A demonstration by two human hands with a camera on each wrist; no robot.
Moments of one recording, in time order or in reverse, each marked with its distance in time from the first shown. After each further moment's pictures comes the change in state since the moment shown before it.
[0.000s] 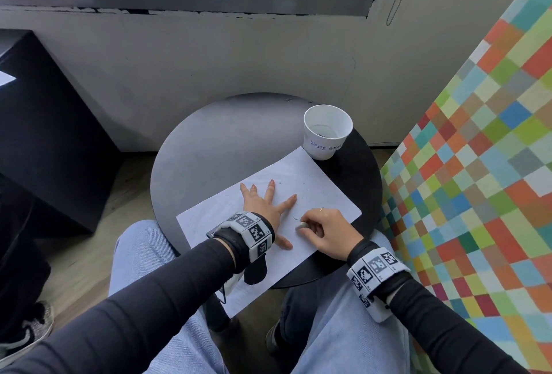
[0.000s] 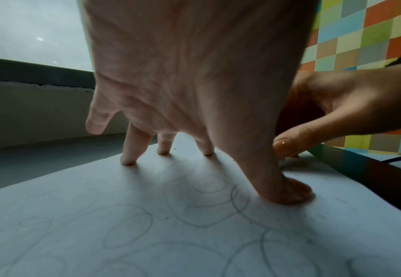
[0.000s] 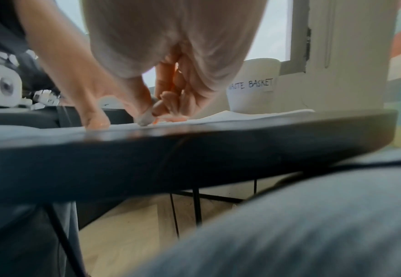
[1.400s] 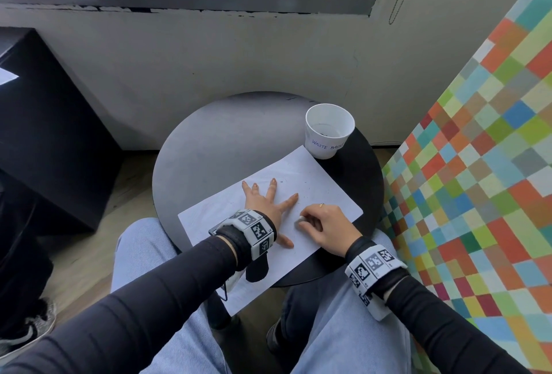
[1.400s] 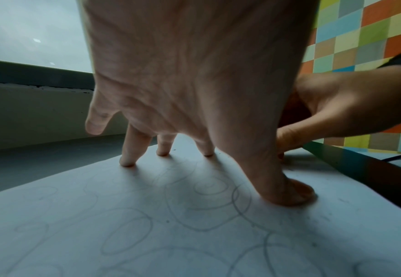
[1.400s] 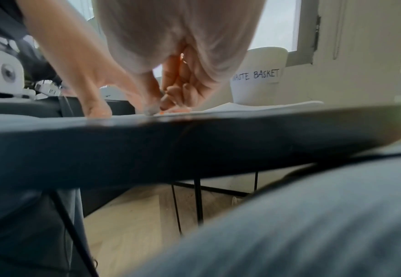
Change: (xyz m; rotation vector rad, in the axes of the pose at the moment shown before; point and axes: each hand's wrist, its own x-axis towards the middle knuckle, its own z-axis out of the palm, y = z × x) left_hand -0.001 -0.001 -0.003 0.000 -0.005 0.007; right_hand 0.008 0.003 0.004 -0.025 0.037 -0.005
